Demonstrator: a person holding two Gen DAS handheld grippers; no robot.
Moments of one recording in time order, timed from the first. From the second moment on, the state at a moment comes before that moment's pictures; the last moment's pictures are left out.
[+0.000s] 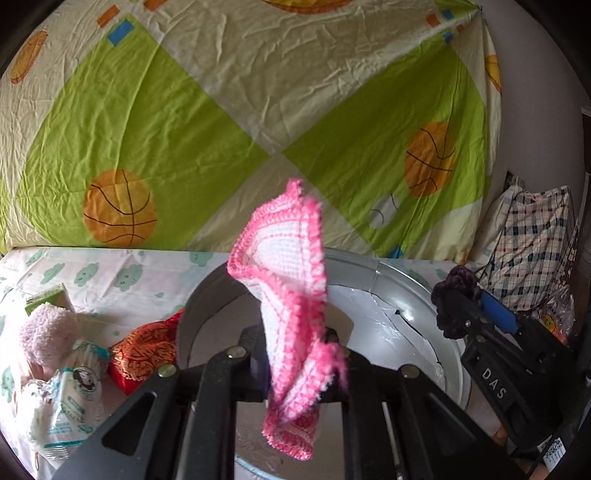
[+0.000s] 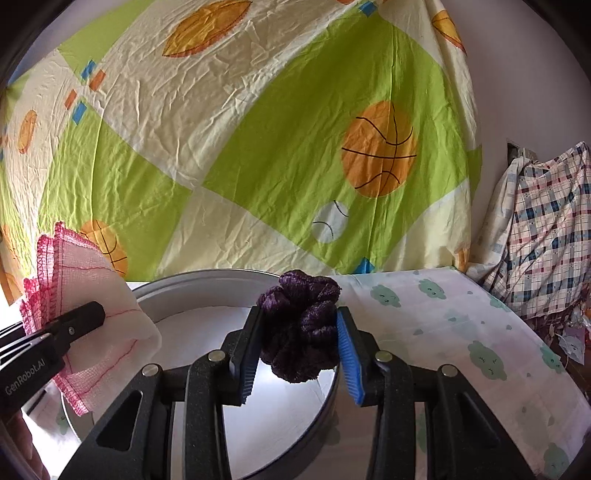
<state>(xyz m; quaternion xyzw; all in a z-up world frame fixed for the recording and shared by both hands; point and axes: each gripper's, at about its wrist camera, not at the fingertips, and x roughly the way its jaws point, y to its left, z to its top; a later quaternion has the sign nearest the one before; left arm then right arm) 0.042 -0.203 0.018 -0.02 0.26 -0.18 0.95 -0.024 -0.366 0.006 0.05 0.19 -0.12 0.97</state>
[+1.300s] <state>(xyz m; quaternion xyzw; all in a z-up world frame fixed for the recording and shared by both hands) 0.021 -0.201 0.015 0.04 0.19 -0.10 0.98 -0.028 -0.379 0.005 0.12 0.16 -0.13 0.97</state>
